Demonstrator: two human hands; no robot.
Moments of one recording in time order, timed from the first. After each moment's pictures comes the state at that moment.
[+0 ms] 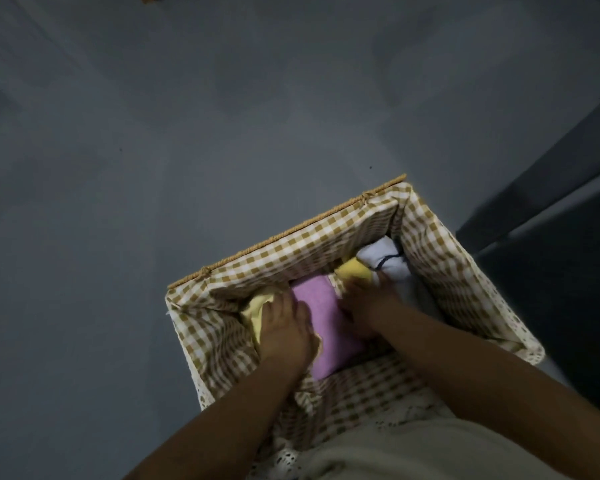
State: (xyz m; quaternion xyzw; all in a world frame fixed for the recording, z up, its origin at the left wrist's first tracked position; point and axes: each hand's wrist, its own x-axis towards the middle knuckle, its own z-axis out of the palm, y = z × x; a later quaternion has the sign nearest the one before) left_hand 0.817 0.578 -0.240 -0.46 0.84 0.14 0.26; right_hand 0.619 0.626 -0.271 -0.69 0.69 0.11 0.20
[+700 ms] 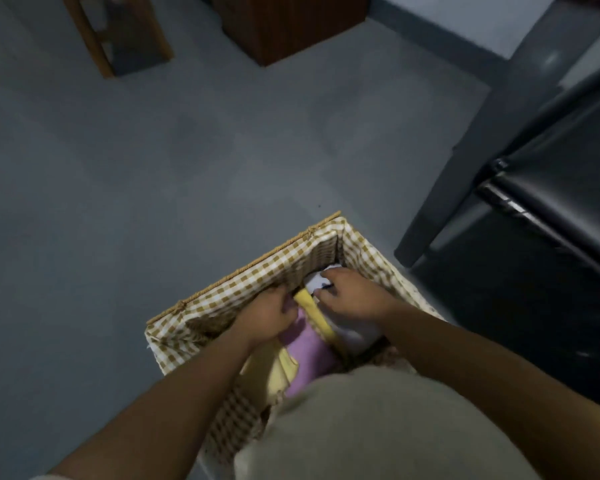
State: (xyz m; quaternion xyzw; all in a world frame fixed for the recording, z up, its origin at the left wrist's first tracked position) left_hand 0.761 0.523 -0.147 -0.37 0.86 0.31 0.15; right_hand 0.591 0.632 -0.131 -0.49 0.79 -0.14 0.33
